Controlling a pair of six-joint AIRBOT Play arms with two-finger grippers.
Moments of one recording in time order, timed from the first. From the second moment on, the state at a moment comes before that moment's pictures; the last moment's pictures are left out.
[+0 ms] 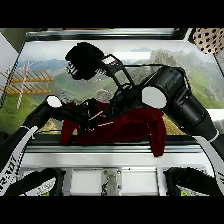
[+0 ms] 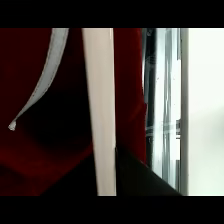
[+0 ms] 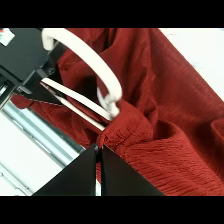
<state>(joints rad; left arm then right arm) -0.24 -1.26 0.85 0.76 -1.24 -0.08 0.81 -1.28 1.63 -1.48 1.39 1.71</state>
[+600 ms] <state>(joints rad) -0.24 -1.26 0.85 0.76 -1.24 -0.08 0.81 -1.28 1.65 -1.38 1.39 1.68</state>
